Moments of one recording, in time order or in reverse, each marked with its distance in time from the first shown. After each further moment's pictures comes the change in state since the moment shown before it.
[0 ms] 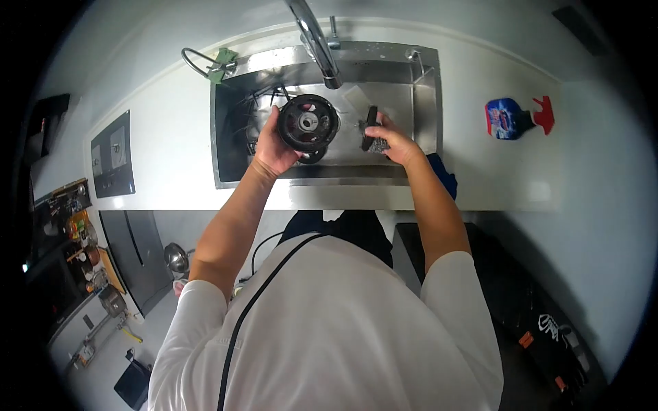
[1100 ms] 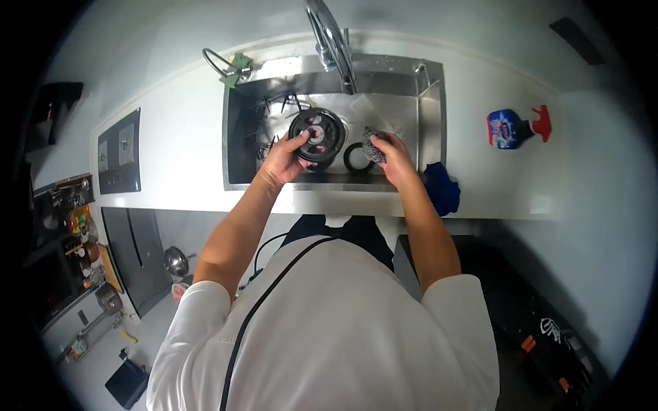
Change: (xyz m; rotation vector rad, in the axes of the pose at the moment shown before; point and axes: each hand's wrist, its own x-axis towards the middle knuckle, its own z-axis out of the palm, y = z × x) left_hand -0.017 -0.006 -0.023 0.146 0.077 0.088; right_hand -0.031 0.010 0.054 0.201 0.238 -0.151
